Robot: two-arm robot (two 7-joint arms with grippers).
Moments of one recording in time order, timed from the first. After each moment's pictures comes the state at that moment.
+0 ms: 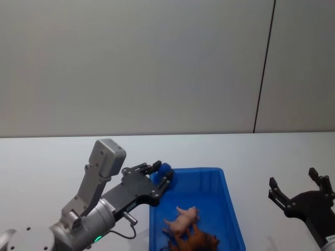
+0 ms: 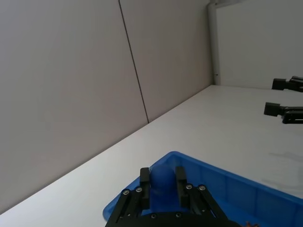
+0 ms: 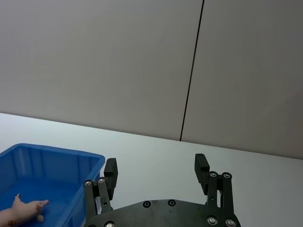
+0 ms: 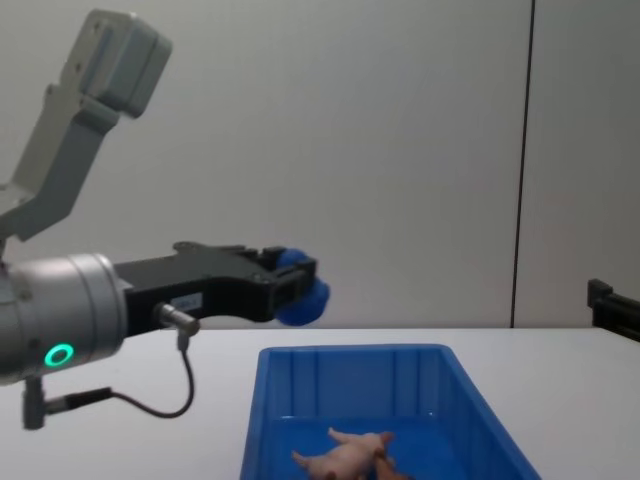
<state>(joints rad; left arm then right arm) -0.28 0.40 0.36 -1.56 -0.30 0.06 -0.39 -0.05 0.28 -0.21 -1.69 0.14 -0.09 -0.05</state>
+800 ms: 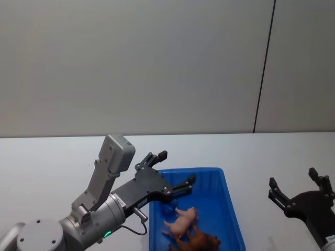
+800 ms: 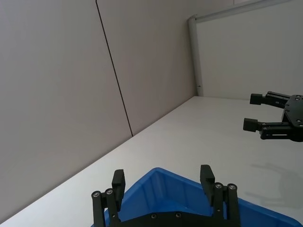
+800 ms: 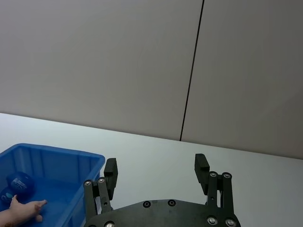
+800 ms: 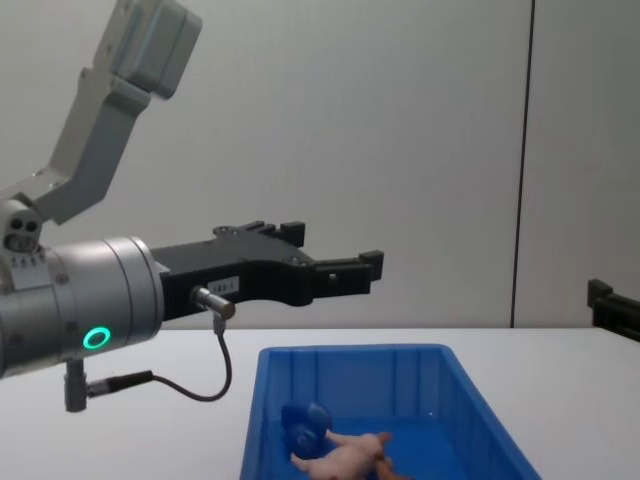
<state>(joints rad) -0.32 0.36 0.38 -1.52 -0.31 0.04 -0.47 -0.05 0.28 -0.21 -1.69 0.14 -0.09 -0.05</state>
